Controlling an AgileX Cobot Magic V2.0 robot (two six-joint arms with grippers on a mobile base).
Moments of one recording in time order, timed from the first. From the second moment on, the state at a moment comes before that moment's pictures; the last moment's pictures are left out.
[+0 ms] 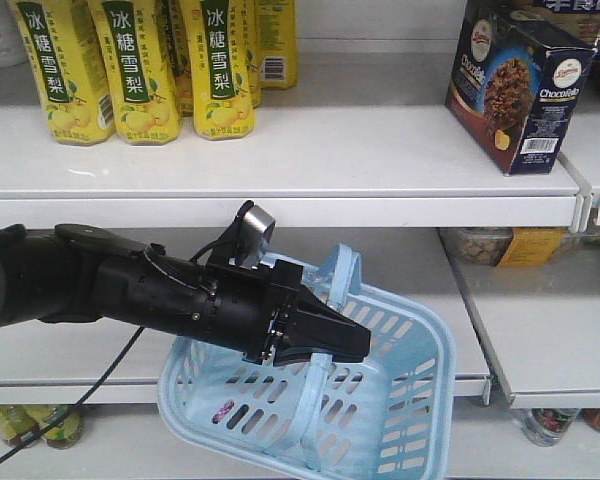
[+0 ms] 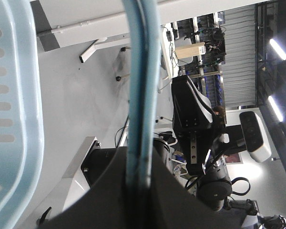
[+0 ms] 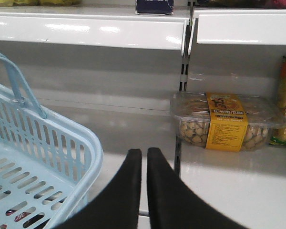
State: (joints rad) left arm -0.43 1.77 -1.03 -1.61 1.18 0.81; right arm 0.15 0.06 -0.10 0.11 0.25 -0.11
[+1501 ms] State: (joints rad) left arm -0.56 0.72 -0.33 -1.47 0.45 0.91; right arm 0.15 0.06 -0.10 0.11 0.25 -0.10
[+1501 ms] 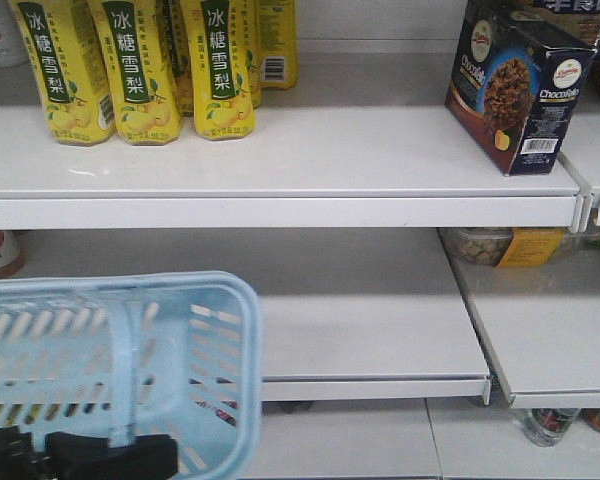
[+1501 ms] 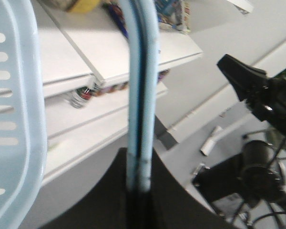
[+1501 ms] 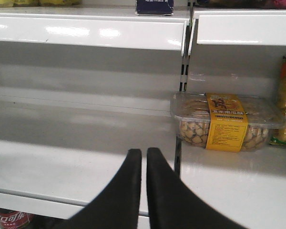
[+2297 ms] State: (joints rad) left arm -0.27 0.18 0.01 -0.21 0.09 -0.06; right arm 0.15 0.06 -0.10 0.11 0.25 -0.10
